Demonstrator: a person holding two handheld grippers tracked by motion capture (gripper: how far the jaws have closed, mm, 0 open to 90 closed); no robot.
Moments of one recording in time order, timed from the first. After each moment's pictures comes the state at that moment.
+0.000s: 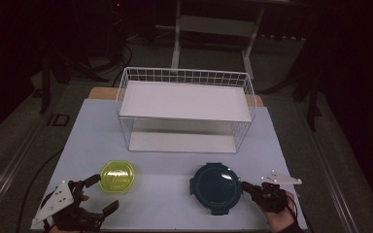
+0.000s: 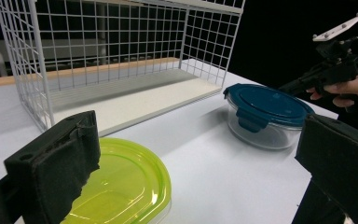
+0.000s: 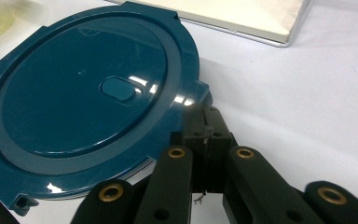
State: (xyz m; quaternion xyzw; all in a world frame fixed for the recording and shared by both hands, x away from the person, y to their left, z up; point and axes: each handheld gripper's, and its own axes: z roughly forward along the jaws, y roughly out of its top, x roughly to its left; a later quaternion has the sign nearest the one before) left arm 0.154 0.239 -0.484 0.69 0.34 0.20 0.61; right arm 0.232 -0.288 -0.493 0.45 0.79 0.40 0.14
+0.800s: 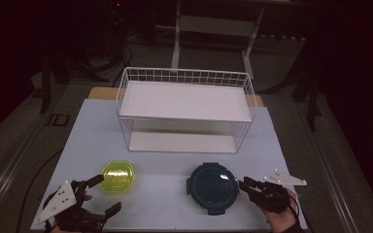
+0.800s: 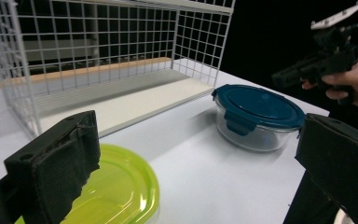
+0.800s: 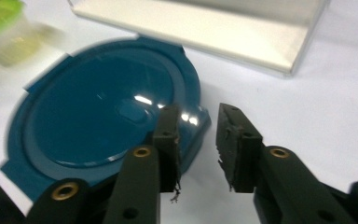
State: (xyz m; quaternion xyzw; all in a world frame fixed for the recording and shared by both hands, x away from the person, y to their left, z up) left arm 0.153 0.230 -0.478 0.70 0.32 0.19 0.61; right arm 0.226 -0.285 -0.477 0.43 0.78 0.44 0.15
